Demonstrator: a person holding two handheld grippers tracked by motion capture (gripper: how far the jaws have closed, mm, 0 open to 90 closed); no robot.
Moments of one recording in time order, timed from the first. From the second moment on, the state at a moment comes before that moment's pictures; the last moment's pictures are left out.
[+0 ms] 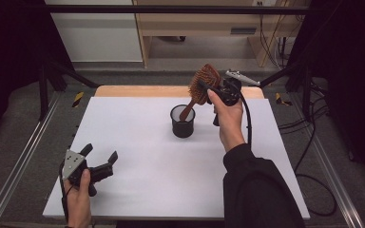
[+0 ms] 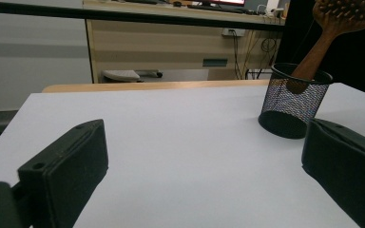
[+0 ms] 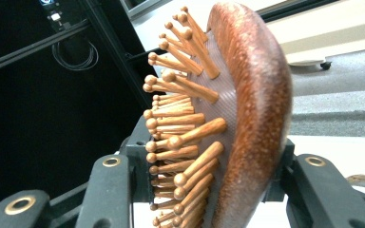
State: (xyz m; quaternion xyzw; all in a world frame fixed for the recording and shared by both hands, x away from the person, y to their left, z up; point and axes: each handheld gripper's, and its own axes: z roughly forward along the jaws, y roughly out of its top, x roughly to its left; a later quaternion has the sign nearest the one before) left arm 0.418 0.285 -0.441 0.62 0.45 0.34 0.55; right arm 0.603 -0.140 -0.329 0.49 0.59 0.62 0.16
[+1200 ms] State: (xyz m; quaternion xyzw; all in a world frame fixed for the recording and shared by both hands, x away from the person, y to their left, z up) left arm 0.419 0.279 -0.442 0.63 0.45 0.33 0.55; right arm 0.612 -0.126 -0.355 0.49 0.62 0.59 0.16
